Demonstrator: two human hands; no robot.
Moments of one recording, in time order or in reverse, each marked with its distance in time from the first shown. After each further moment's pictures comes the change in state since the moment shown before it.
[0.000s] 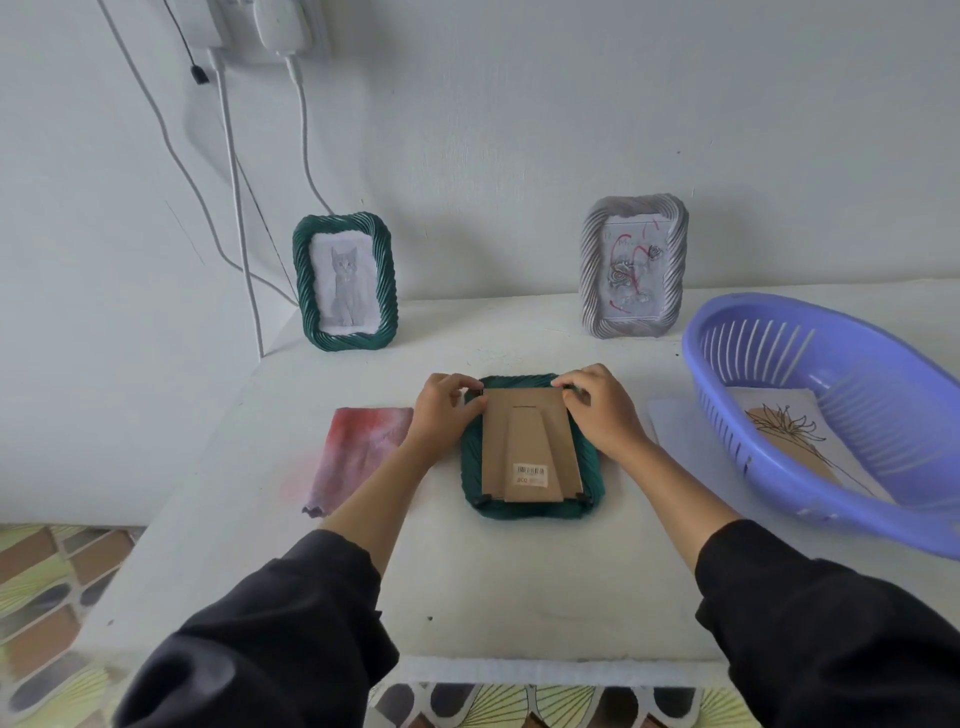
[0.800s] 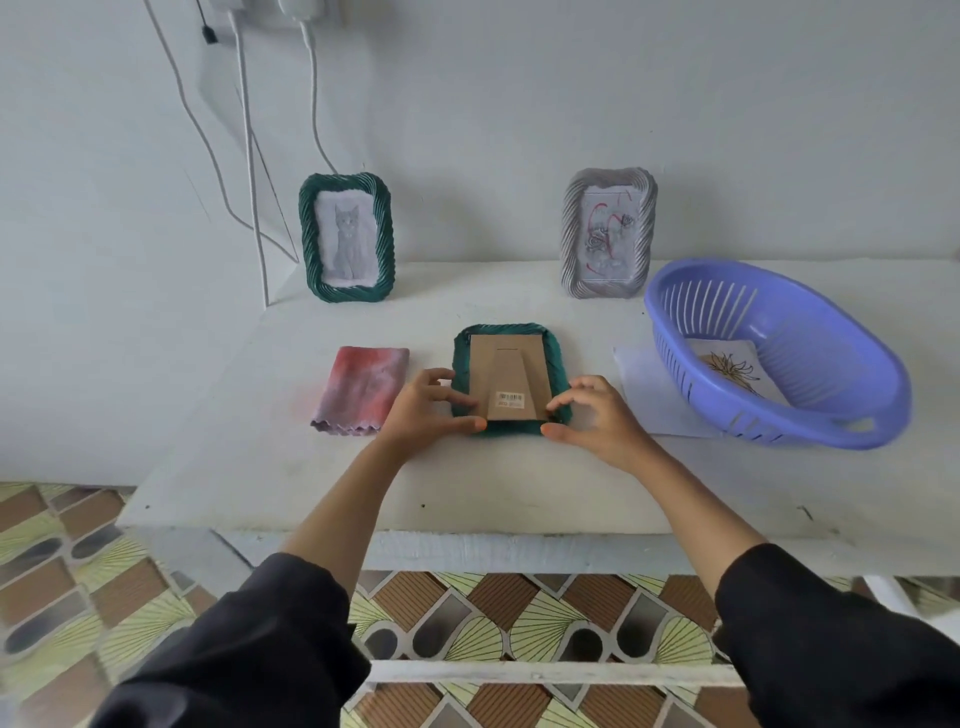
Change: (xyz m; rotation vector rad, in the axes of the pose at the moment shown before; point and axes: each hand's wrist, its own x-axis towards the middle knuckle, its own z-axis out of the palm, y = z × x) left_hand -0.099 -0.002 -0.018 -0.037 -0.158 0.010; right_hand -0.109 0.002 -0.028 0.142 -0.213 0.014
